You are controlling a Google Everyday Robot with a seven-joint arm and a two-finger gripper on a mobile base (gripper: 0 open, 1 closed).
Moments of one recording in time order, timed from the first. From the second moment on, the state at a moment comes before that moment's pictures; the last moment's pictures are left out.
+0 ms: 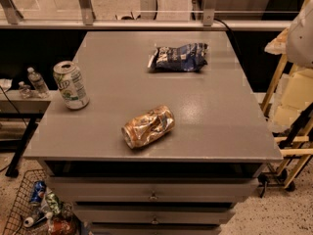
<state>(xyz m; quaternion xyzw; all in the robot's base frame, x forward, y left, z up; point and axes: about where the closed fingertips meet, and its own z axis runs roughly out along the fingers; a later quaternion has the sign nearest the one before) 0.438 -0.217 0.977 -0.60 0.78 -0.03 0.16</state>
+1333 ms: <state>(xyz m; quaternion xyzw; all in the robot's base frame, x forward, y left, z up) 0.623 -0.153 0.954 -0.65 0.69 -0.07 0.30</state>
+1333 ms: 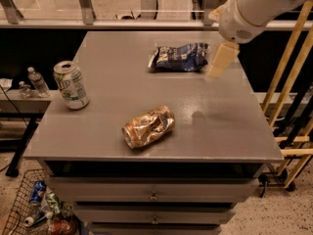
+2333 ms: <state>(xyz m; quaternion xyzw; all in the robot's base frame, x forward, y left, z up) 0.652 -0.131 0.947 -0.64 0.69 -0.07 0.33</state>
